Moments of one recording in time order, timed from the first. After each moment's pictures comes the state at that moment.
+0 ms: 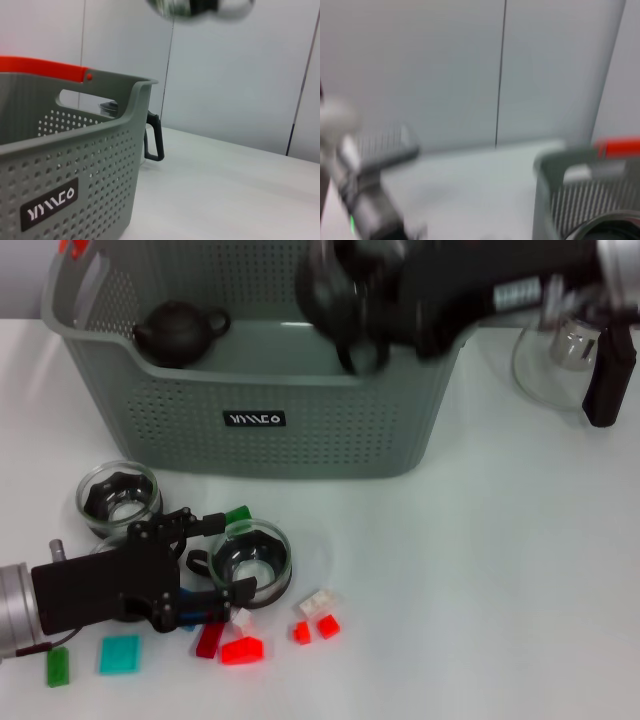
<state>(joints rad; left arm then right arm) -0.39 -2.15 0.34 0.62 2.22 1.72 -0.99 0.71 2.09 -1.13 -1.56 -1.99 -1.59 2.20</state>
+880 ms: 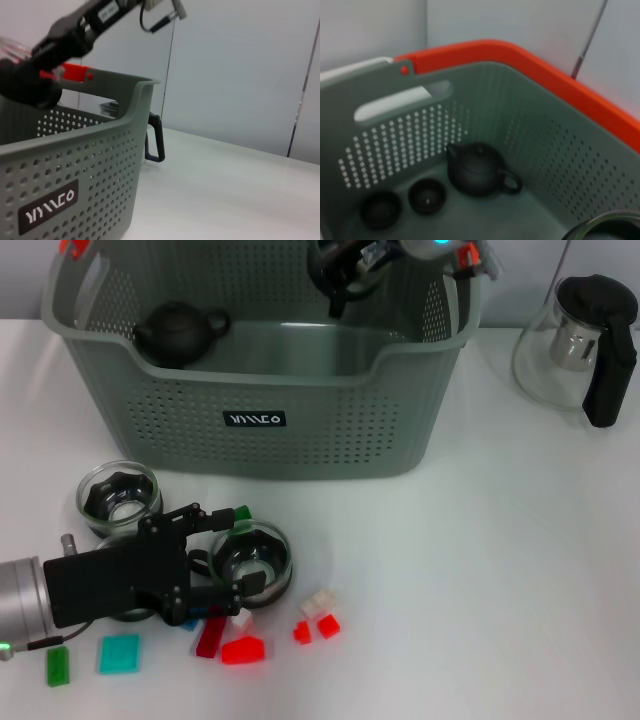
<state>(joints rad) -0.41 -2.15 0.35 0.59 2.22 1.69 -0.99 1.26 2.09 -1.16 -0.61 -2.54 -0.87 2.38</state>
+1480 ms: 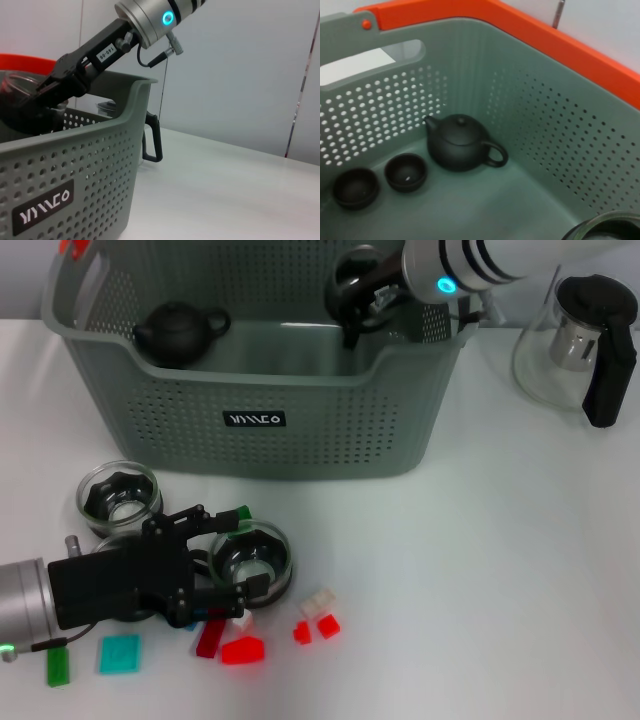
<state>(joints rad) -0.41 -2.15 0.35 0.59 2.22 1.69 -0.99 1.24 2.10 -1.17 -0.46 -2.46 -0.72 2.29</state>
